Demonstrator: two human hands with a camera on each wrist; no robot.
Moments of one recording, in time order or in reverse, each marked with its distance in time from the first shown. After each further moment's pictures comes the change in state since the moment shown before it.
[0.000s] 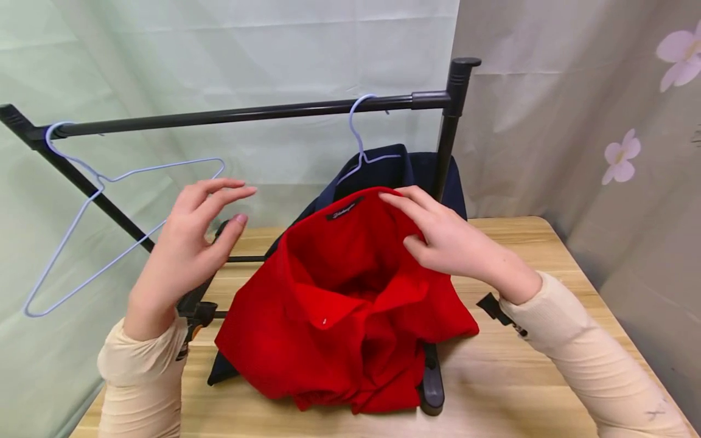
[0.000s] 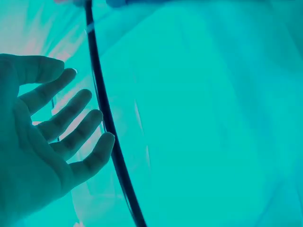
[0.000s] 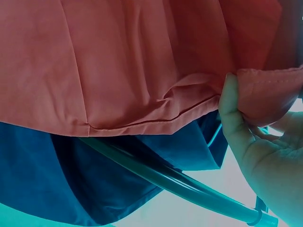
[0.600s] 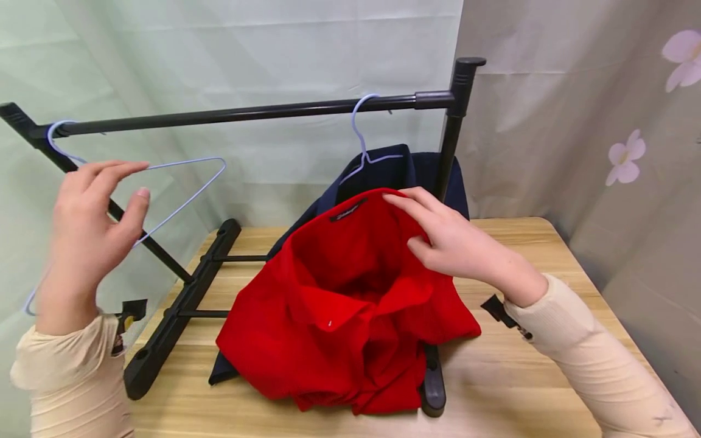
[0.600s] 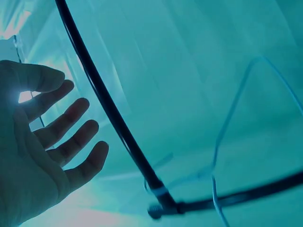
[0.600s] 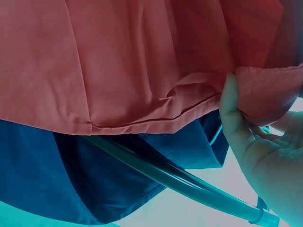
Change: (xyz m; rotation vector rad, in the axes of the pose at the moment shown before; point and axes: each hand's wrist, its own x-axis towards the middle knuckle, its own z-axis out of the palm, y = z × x) left_hand -0.020 -0.057 -0.069 0.296 0.163 -0.217; right_hand -0.005 -0.002 -0.003 0.011 -0.004 0.006
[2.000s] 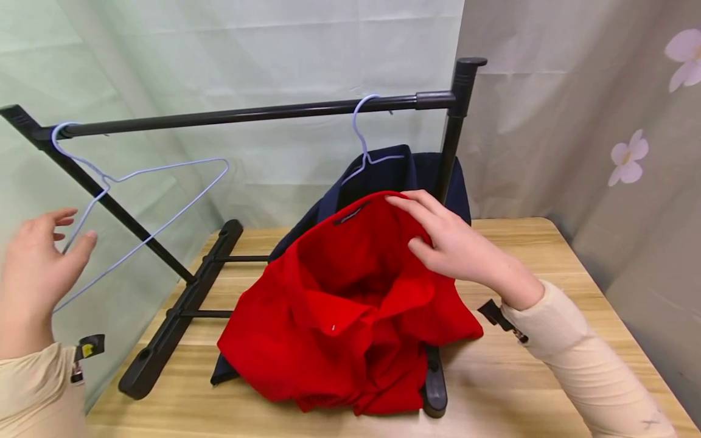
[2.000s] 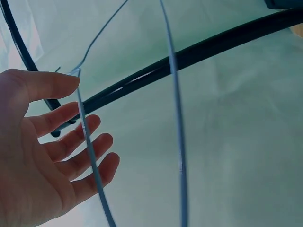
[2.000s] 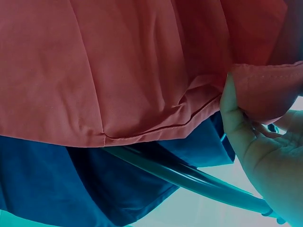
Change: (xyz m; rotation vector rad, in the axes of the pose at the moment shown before) left_hand -0.066 -0.110 -0.034 0.155 -0.290 -0.503; right_hand -0.006 0.007 0.008 0.055 0.028 0.035
